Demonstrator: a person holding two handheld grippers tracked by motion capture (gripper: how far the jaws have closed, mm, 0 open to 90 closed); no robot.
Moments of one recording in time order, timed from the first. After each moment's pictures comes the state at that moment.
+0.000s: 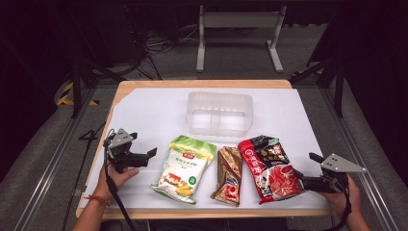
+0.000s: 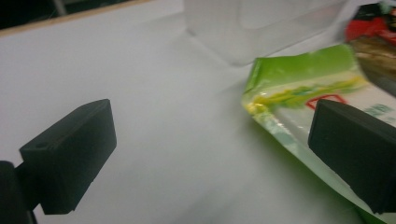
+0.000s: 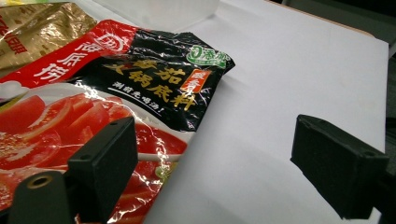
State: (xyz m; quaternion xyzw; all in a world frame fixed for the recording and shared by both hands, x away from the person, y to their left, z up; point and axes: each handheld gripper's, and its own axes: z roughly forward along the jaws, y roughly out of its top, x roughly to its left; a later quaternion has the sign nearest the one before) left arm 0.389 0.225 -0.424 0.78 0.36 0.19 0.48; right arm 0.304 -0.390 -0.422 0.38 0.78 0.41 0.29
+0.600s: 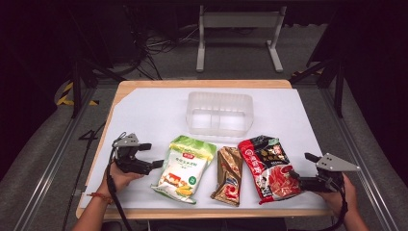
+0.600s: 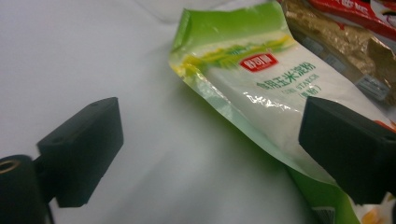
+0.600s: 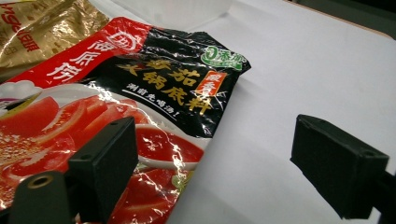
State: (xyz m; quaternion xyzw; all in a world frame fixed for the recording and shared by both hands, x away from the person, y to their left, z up) left arm 0.401 0.205 -0.440 0.83 0.31 0.01 0.47; right arm 0.307 -0.379 -0.423 0.37 0.79 0.40 0.28
